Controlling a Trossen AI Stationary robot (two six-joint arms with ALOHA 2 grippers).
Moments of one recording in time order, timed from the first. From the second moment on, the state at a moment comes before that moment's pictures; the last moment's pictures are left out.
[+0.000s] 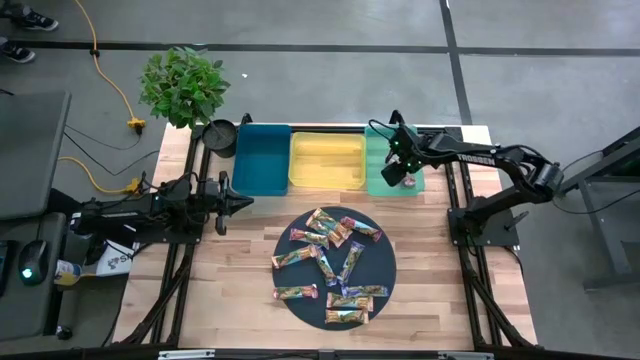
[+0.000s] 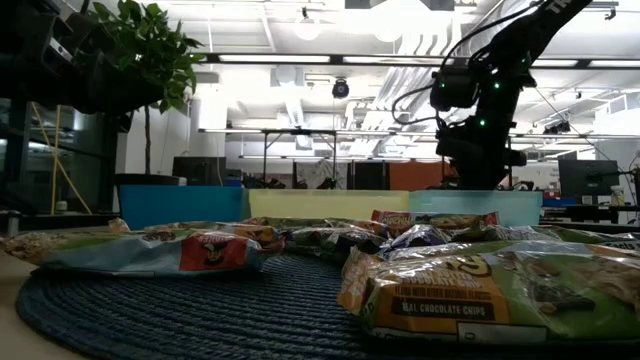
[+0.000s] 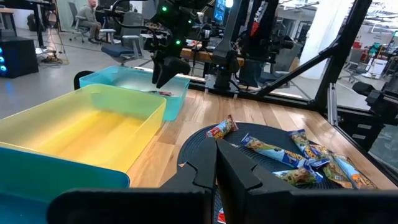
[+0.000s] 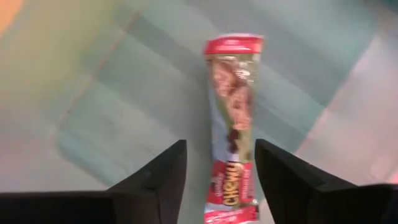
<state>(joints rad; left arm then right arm) 0.09 0.01 0.05 -0.06 -0.01 -0.14 -0.66 1.41 0.80 -0.60 0.09 0.27</state>
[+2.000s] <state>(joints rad) 0.09 0.01 0.05 -0.06 -0.01 -0.14 0.33 1.70 1.12 -0.71 0.24 0.55</state>
